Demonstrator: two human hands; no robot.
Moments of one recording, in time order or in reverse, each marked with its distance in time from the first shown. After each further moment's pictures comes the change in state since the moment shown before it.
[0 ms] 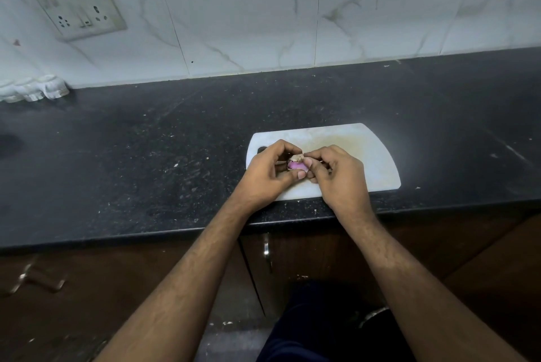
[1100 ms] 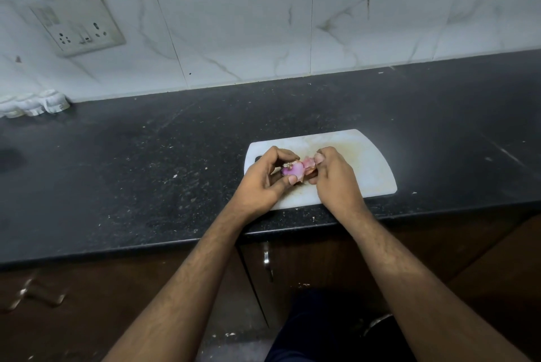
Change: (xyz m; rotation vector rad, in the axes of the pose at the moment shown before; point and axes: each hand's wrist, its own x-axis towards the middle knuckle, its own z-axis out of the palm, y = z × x) left_hand -0.003 -0.005 -0.004 -0.124 -0.024 0.041; right_hand 0.016 0.009 0.006 -0.229 -0.048 0.122
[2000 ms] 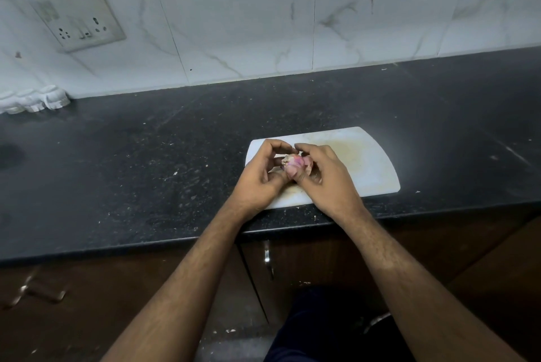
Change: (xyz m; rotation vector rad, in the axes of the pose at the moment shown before) left_hand 0.002 0.000 0.000 -0.044 0.062 0.020; right_hand -0.011 -0.010 -0.005 0.154 -0.127 -0.151
